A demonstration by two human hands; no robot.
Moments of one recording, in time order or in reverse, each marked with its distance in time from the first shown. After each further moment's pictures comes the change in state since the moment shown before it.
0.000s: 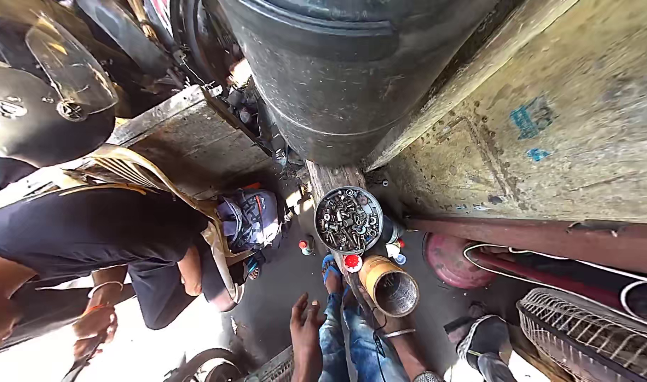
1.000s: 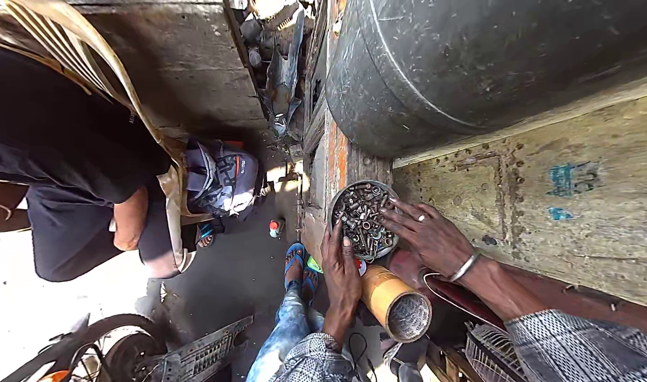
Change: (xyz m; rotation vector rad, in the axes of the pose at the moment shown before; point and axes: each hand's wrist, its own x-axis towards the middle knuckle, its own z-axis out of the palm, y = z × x) left_hand 0.049 0.021 0.125 0.024 -0.053 0.617; right_hand 0.112 -0.091 -0.141 -1.146 0.066 -1.327
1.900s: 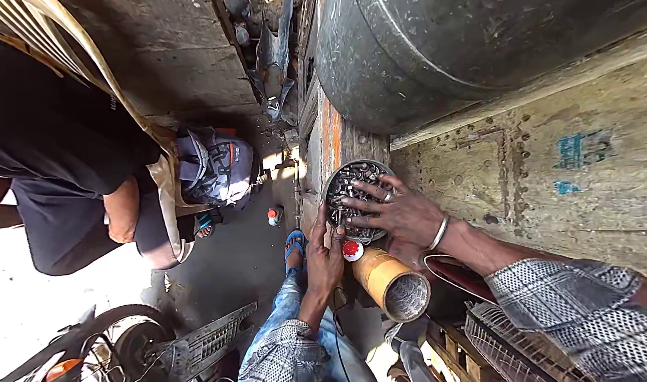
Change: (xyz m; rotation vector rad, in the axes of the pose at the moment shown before) left_hand 0.011 -0.008 -0.035 -0.011 -0.181 0.054; right_hand 0.042 -0.015 -0.006 -0.127 -0.092 -0.331
